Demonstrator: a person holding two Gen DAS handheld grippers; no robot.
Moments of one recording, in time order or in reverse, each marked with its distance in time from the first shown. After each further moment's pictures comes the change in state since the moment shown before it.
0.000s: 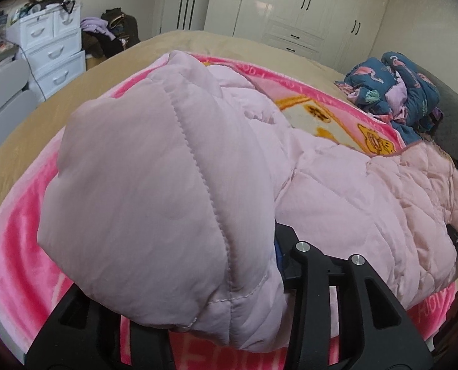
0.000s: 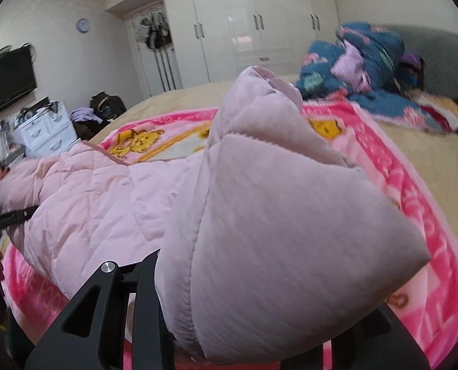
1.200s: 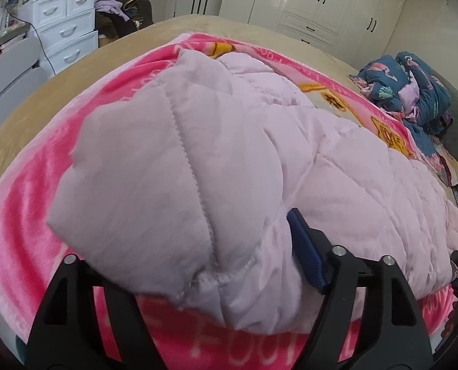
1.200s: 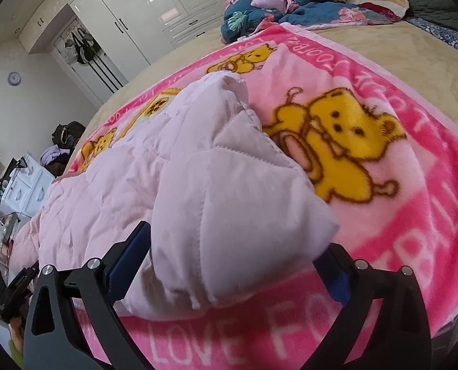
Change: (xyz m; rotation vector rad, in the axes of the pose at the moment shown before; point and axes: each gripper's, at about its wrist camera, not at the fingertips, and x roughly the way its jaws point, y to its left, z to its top) left arm 0.000 0.019 -0.025 -0.056 0.057 0.030; right arm -0.019 -0.051 -0.051 0.387 0.150 -0.045
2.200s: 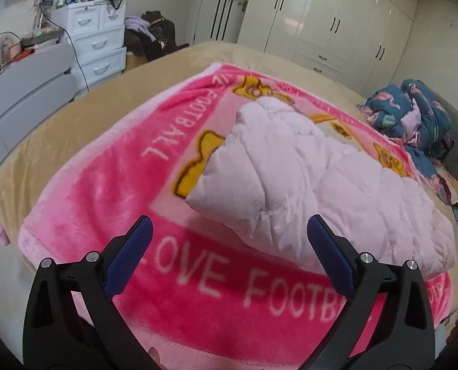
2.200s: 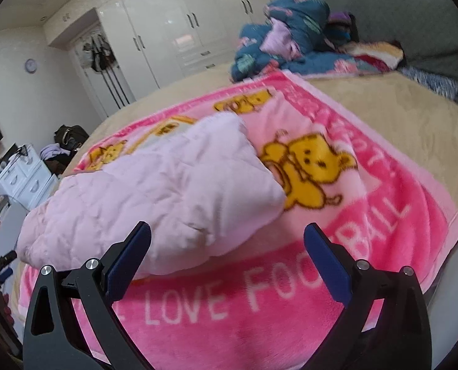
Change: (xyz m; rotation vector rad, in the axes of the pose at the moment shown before) left arm -0.095 0.044 -0.025 -0.053 -0.136 0.040; right arm -0.097 0.027 -0.039 -0.167 -0.200 -0.045
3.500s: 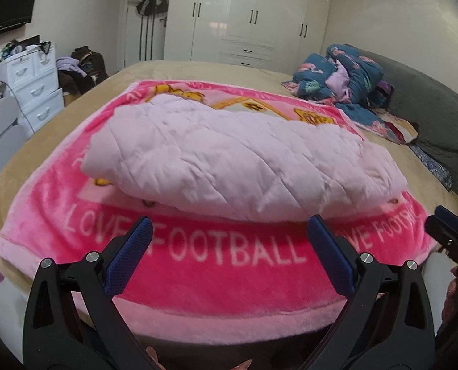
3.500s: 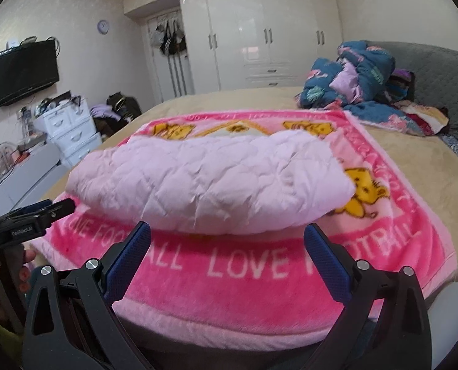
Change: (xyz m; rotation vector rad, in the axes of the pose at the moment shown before) left arm -0.056 -0.102 -0.087 0.281 -0.038 -0.206; right arm -0.066 0.081 -0.059 -0.296 -0.017 0.145
